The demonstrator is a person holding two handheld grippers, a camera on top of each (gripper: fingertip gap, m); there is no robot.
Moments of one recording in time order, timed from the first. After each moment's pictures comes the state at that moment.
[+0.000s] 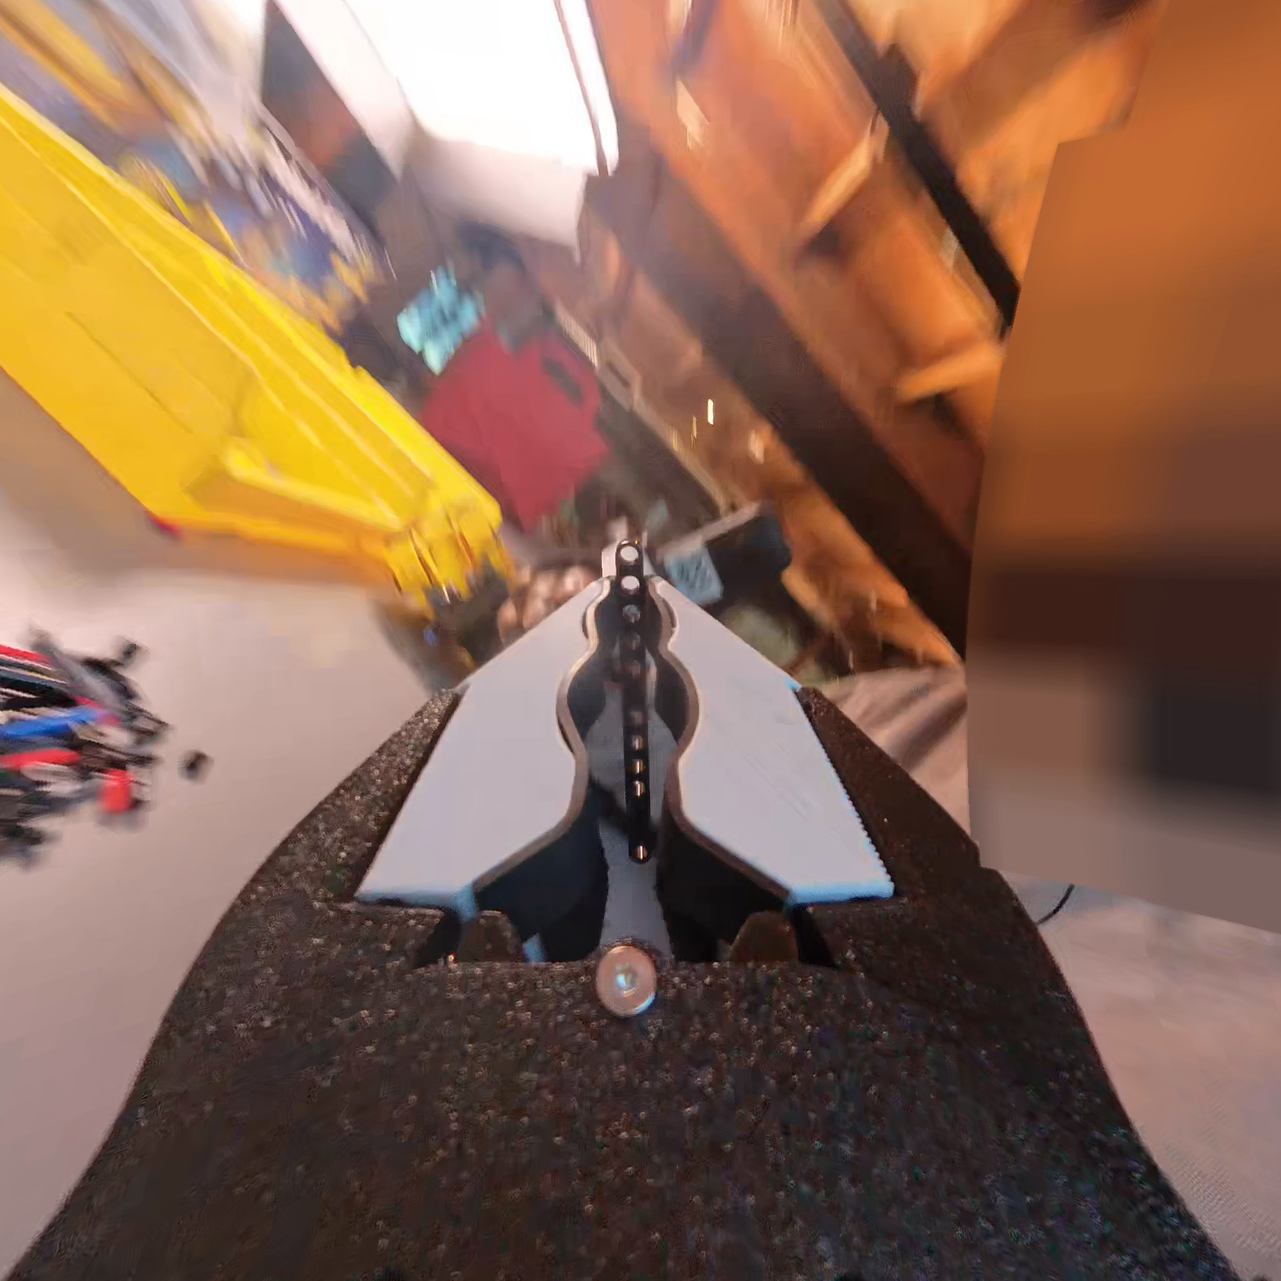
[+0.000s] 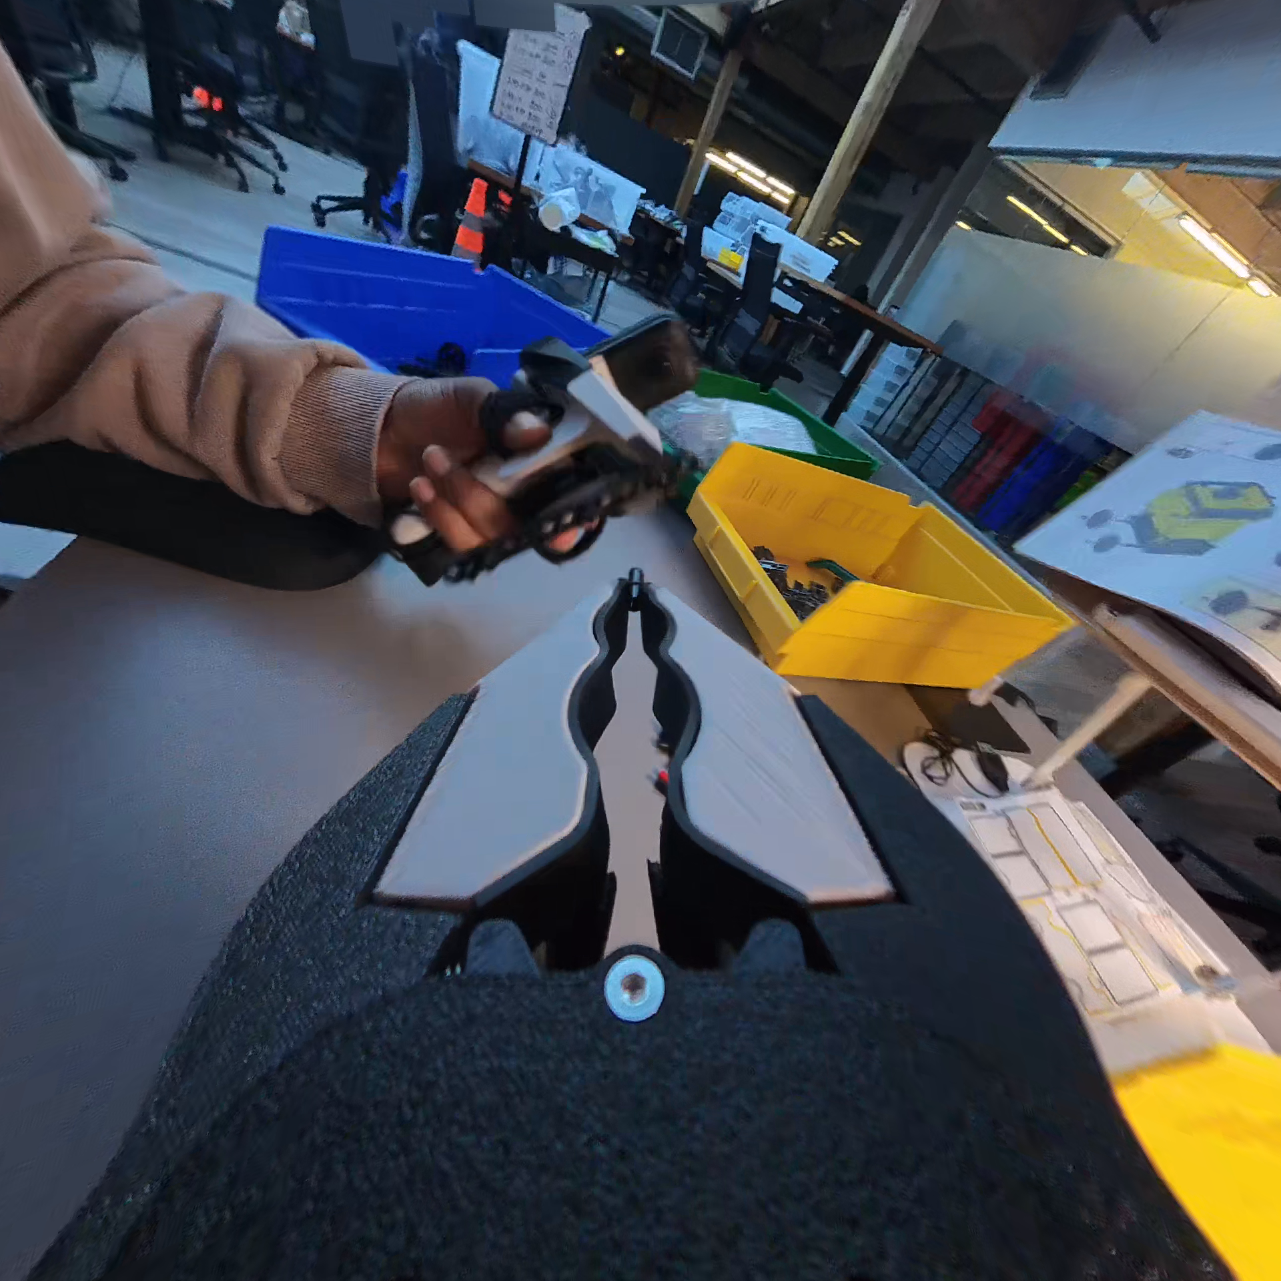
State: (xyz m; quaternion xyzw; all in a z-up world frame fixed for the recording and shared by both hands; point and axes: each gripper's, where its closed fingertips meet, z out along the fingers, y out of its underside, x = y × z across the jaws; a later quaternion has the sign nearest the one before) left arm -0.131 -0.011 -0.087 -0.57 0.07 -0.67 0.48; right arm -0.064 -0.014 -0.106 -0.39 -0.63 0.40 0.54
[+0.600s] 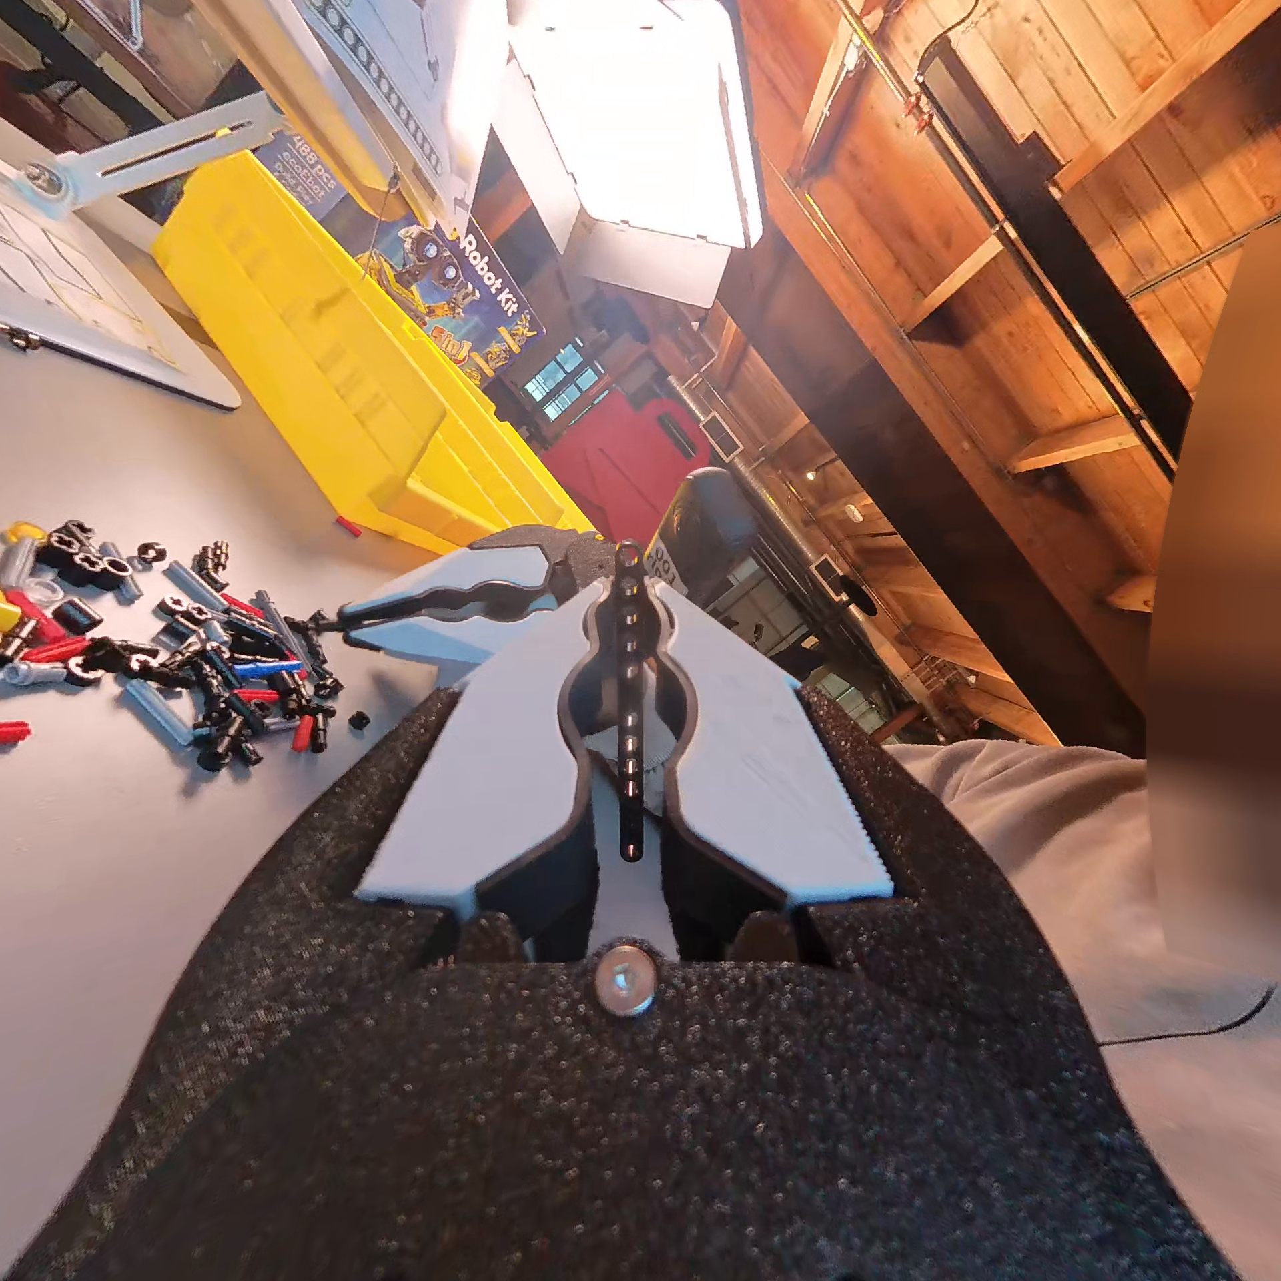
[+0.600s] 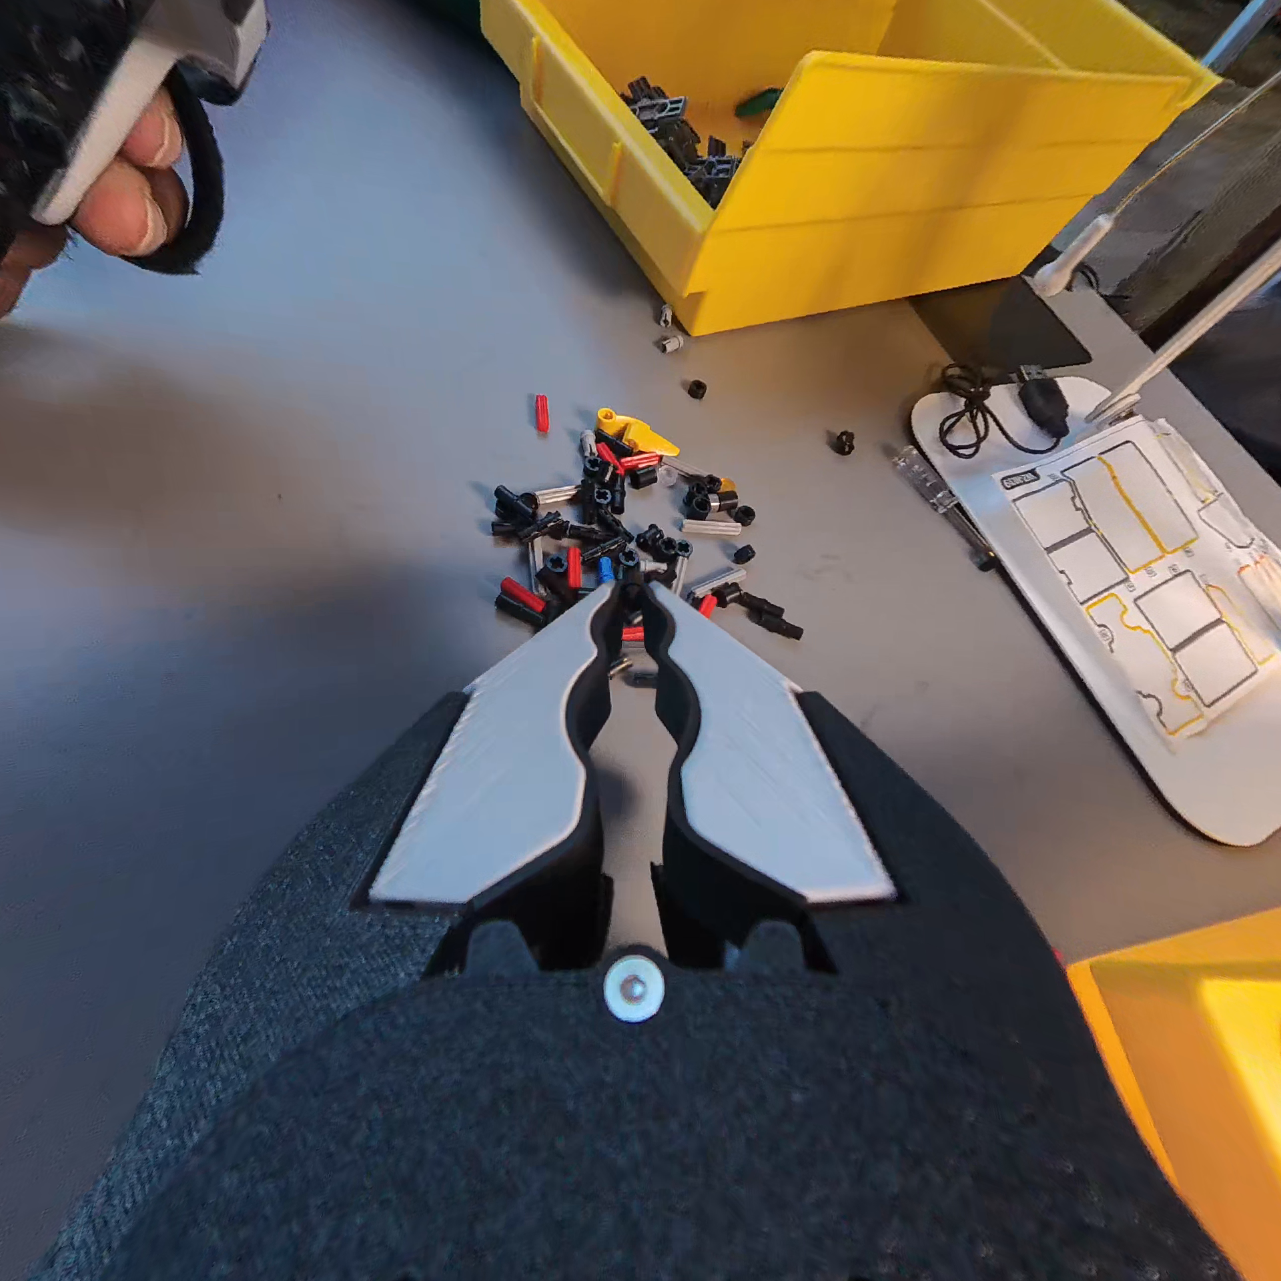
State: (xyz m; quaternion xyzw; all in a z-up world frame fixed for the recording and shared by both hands) left arm -0.139 0.017 -0.122 -0.61 0.00 -0.63 0.49; right arm -0.114 0.089 -0.226 -0.60 -0.62 0.25 0.43
